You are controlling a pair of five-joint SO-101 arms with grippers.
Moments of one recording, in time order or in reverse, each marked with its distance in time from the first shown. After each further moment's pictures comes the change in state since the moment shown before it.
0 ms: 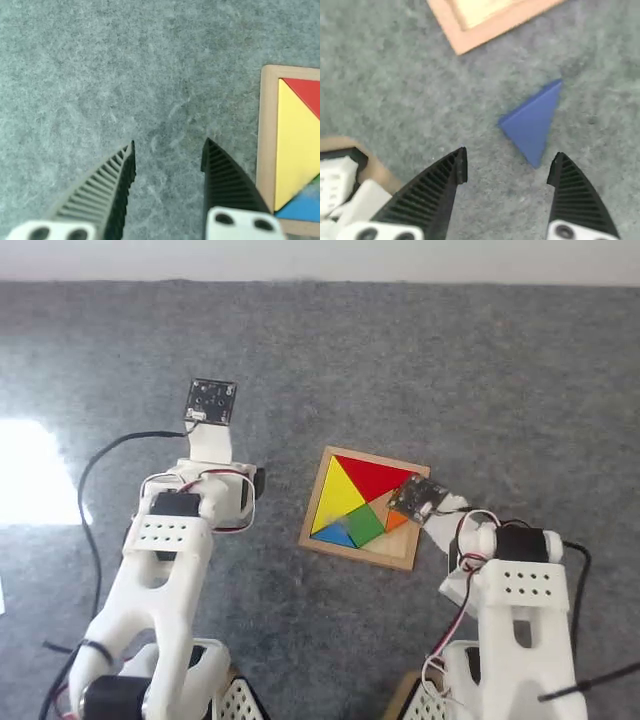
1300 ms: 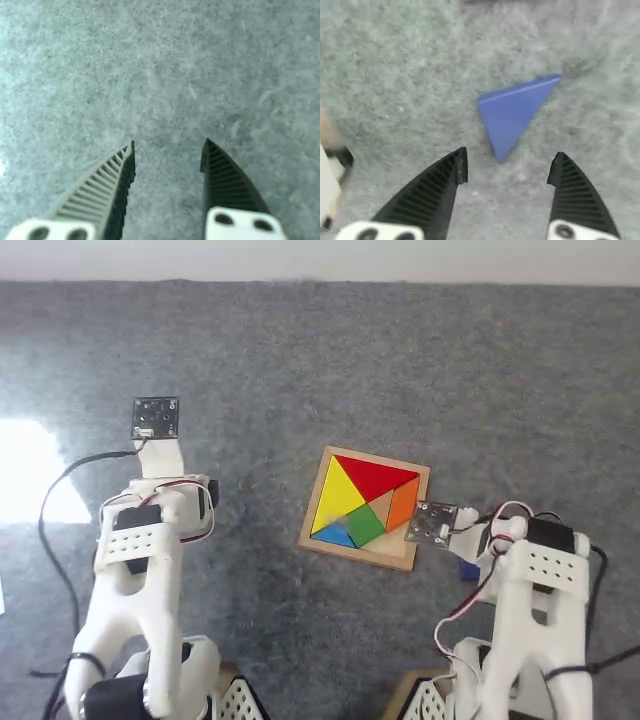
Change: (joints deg) left arm -13.7 0.0 5.5 -3.8 -3.6; right arm 12.7 9.3 0.7 -9.7 32.5
